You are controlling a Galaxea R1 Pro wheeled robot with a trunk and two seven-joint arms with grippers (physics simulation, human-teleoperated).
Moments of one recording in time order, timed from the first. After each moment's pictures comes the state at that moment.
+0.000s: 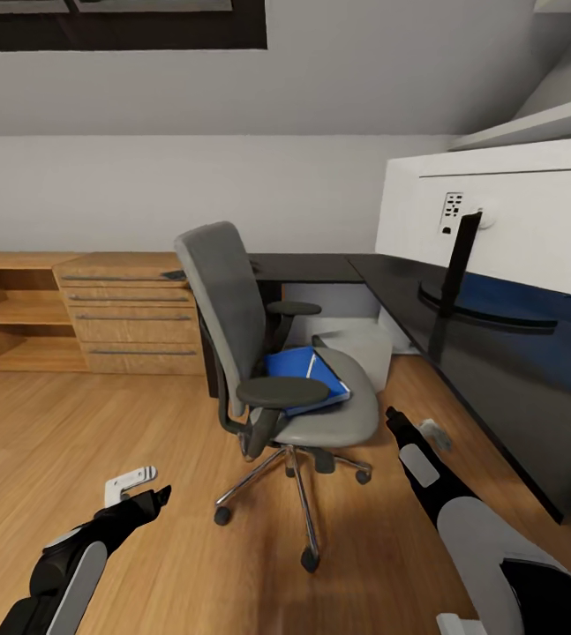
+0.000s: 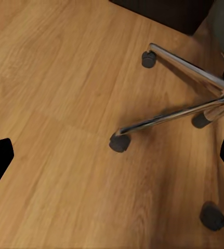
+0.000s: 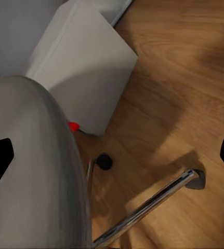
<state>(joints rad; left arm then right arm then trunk) -0.16 0.08 0.06 -1.50 0.46 0.64 0.23 -0.84 -0.01 -0.12 -0.39 -0.78 -0.16 -0.15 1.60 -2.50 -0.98</state>
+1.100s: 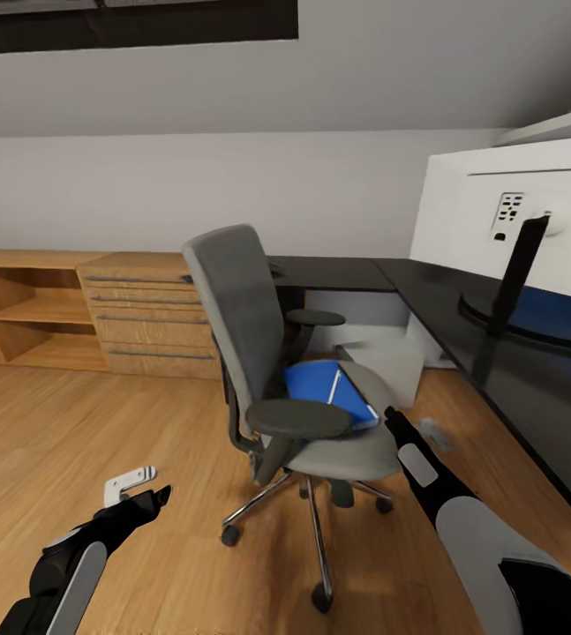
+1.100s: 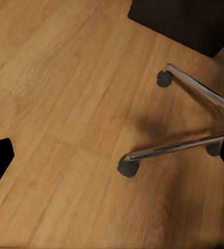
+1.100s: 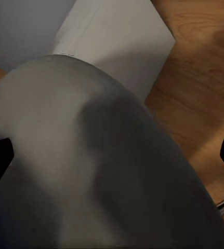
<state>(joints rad) -0.16 0.08 0.06 -1.50 0.46 0.64 0.23 -0.84 0.00 -0.12 -0.39 -0.78 -0.16 -0.15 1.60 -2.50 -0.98</state>
